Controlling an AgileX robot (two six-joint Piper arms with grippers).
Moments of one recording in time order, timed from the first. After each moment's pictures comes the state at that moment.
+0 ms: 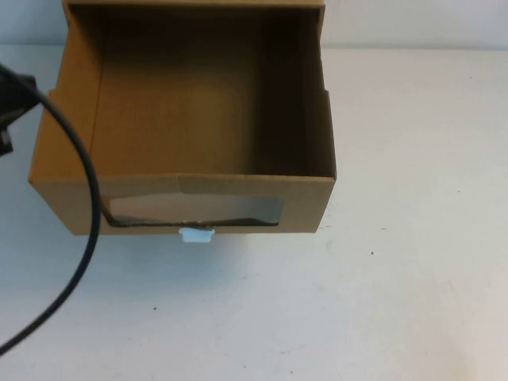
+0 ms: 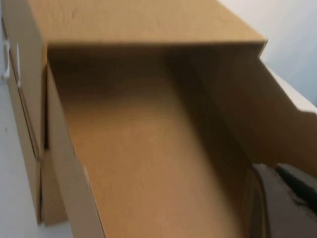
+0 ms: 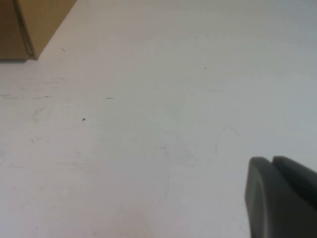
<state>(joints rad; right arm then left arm) 0.03 -0.01 0.03 0.10 0.35 -0.12 -0.04 0.85 -0.91 -0.87 0.69 0.68</state>
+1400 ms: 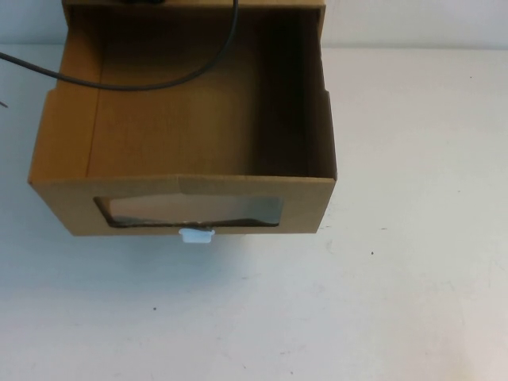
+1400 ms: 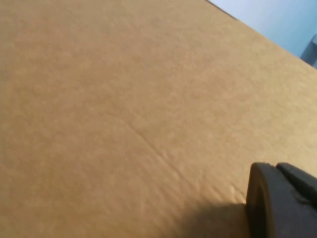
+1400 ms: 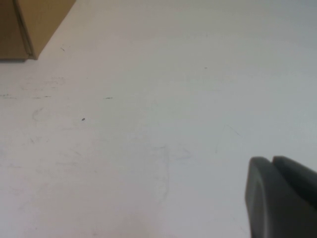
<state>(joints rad) 0.03 -0.01 0.03 0.10 0.35 -0.12 -0.19 1.92 -1.86 -1.00 0.77 0.91</state>
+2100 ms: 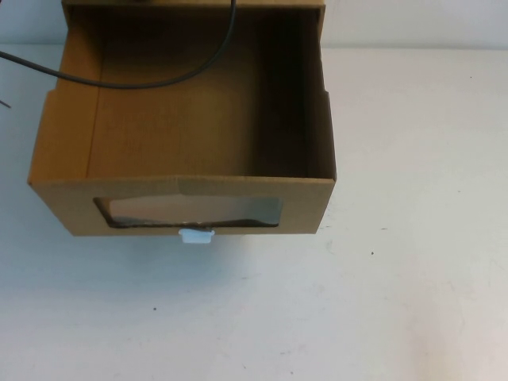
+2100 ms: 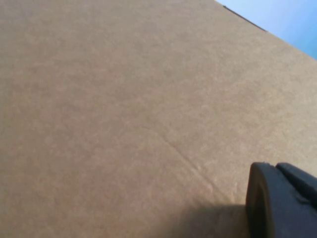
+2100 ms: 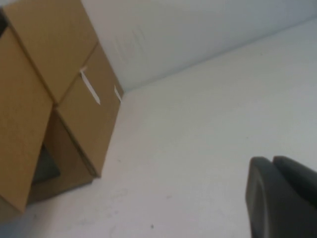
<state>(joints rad) 0.03 -0.01 0.03 0.46 0.14 -0.12 -0.20 1.92 -1.86 -0.98 0.69 0.93</state>
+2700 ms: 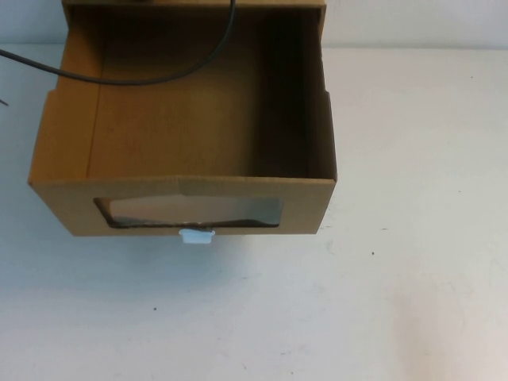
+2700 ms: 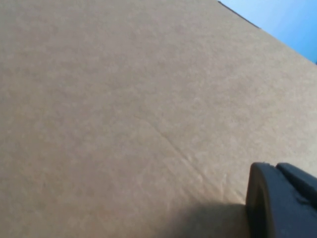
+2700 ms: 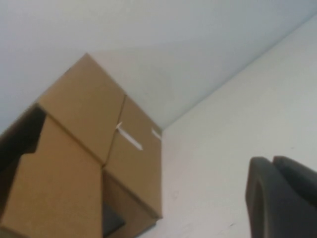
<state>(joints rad) 0.03 -0.01 0.02 0.78 0.05 -0.12 -0.19 1.92 -1.87 -0.98 0.72 0.88</state>
